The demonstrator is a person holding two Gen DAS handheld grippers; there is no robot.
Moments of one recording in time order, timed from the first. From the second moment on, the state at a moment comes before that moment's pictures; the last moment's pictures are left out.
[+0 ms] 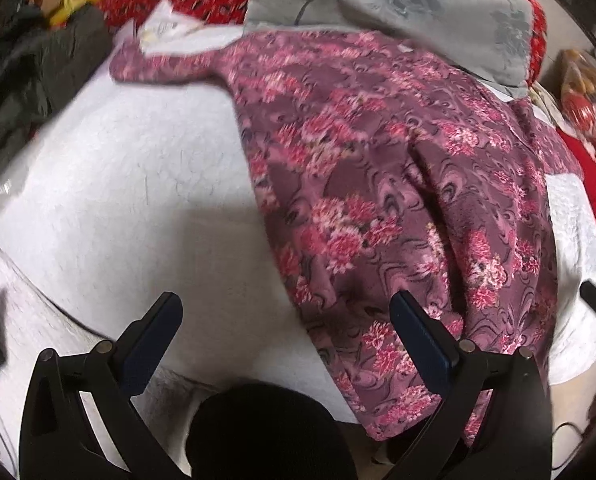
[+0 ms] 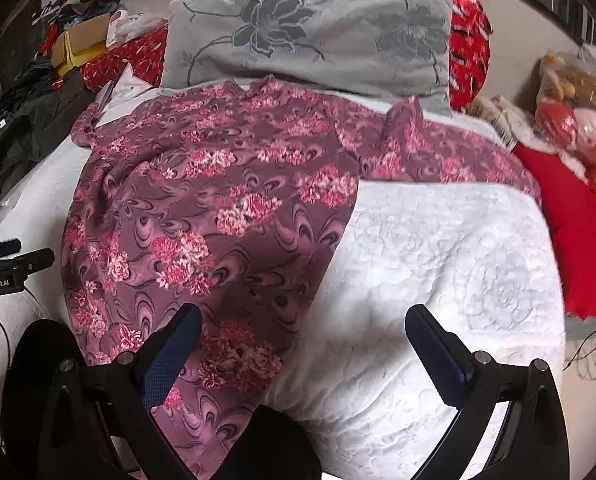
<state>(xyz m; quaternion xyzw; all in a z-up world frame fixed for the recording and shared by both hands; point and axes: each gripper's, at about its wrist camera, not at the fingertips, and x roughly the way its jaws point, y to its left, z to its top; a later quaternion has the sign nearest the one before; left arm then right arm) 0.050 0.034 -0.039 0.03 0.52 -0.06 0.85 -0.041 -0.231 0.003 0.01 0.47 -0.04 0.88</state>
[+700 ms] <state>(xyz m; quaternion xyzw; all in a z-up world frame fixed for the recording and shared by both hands) 0.040 0.028 -0.054 -0.10 0.62 -0.18 0.76 -0.057 -0.218 -0.043 0.16 0.53 0.14 0.82</state>
